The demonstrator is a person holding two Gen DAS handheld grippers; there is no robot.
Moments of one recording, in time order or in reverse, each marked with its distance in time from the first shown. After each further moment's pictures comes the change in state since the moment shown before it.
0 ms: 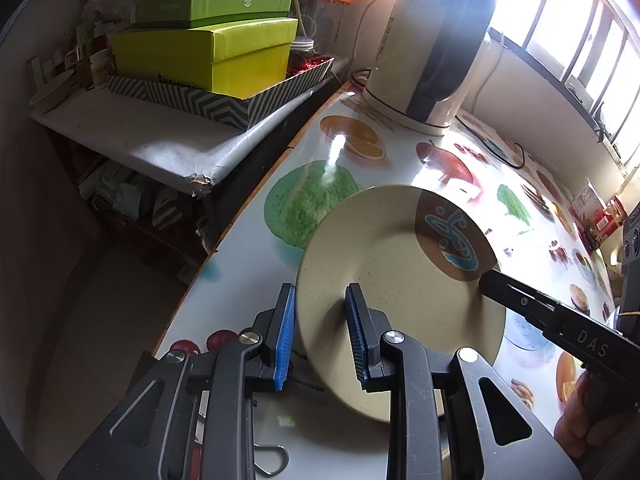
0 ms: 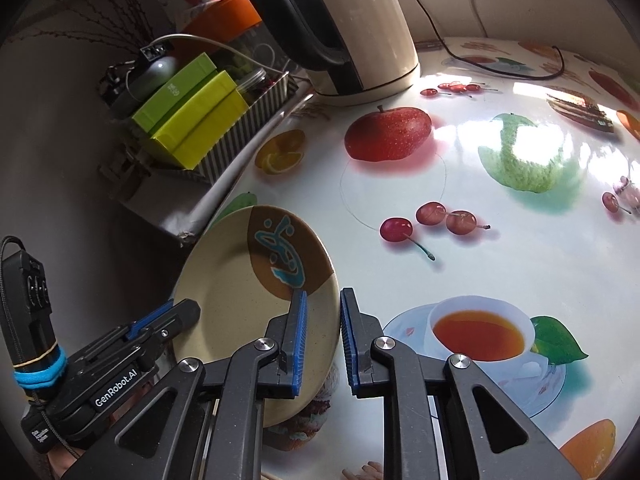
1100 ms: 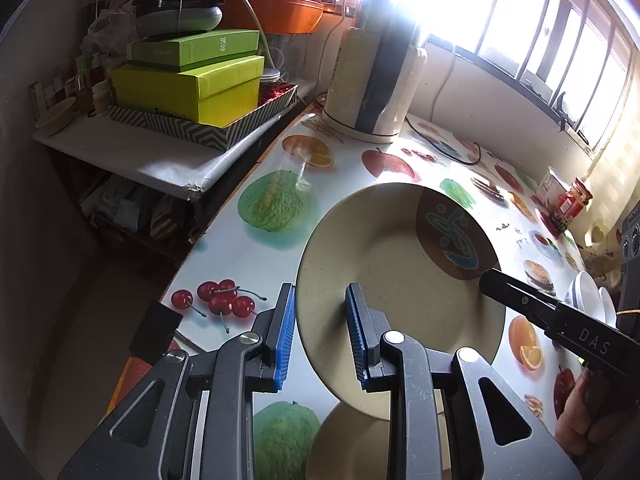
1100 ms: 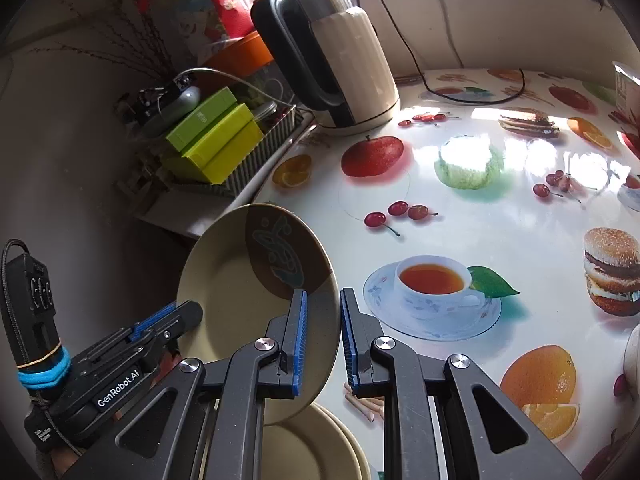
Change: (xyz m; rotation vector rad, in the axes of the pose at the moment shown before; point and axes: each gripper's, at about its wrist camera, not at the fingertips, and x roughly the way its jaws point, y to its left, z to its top) left arm -0.069 -0.032 -0.032 0.058 -0.066 -0.040; right arm -0.081 0.006 -0.040 0.005 -0.095 0.000
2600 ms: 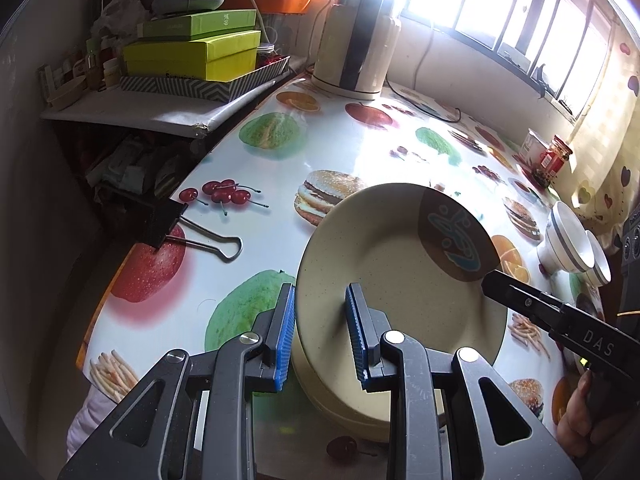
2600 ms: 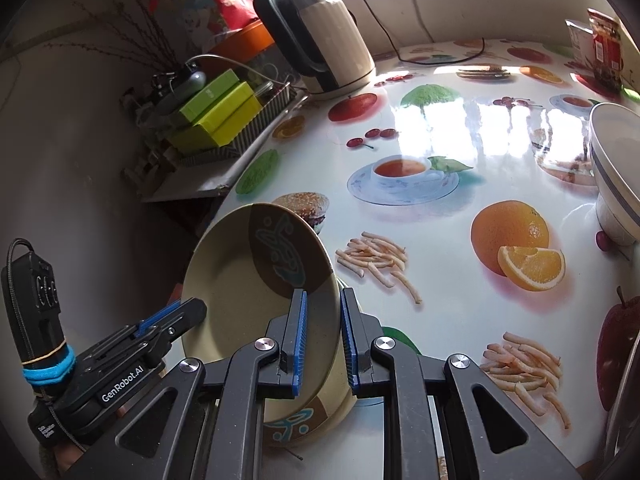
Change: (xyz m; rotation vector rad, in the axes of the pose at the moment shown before) left arm -0.038 -0.012 -0.082 0.017 0.042 -0.009; right arm -0.052 -0.001 -0.088 0.052 0.017 -0.005
